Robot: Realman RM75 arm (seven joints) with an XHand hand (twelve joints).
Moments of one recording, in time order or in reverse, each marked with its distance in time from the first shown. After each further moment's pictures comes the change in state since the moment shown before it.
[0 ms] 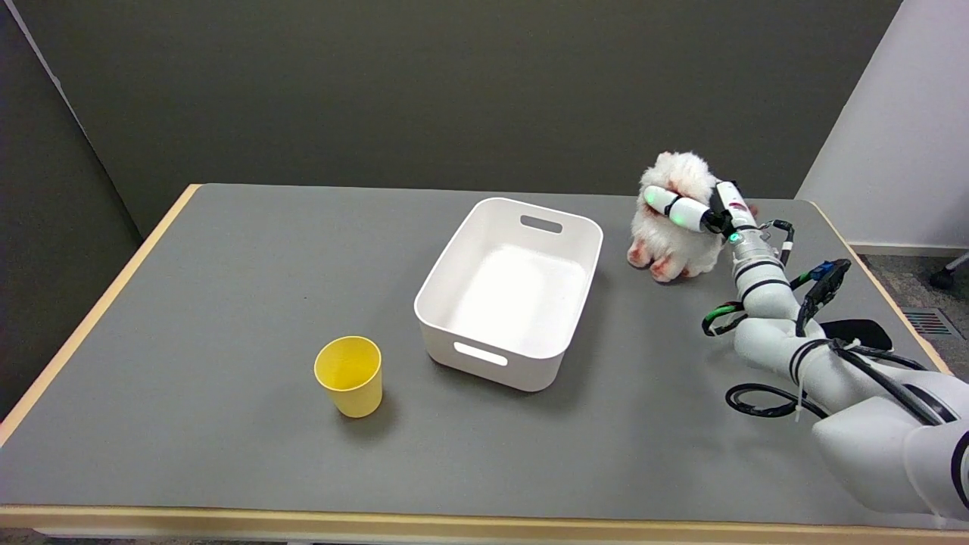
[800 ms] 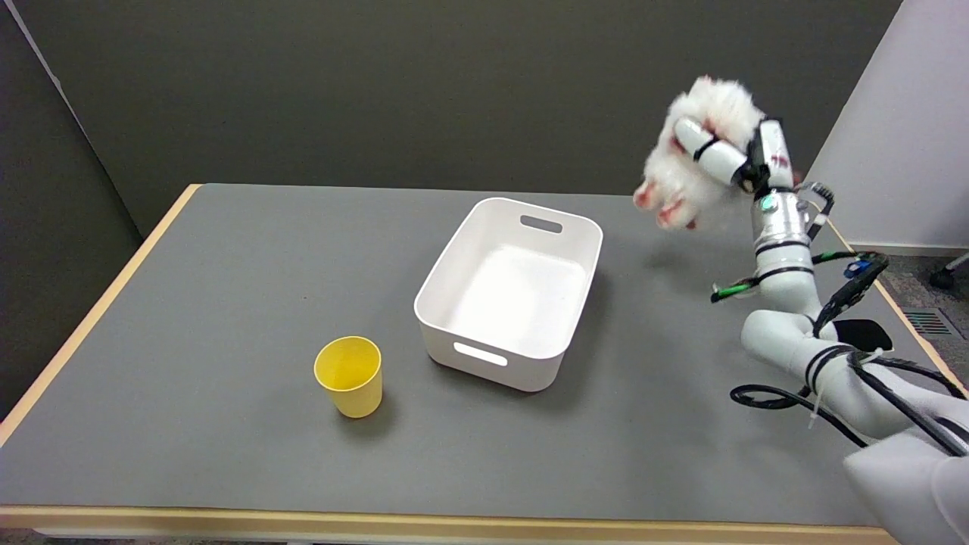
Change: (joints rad) arm -0.125 0.046 0.030 0.287 0.158 0.237 -0.011
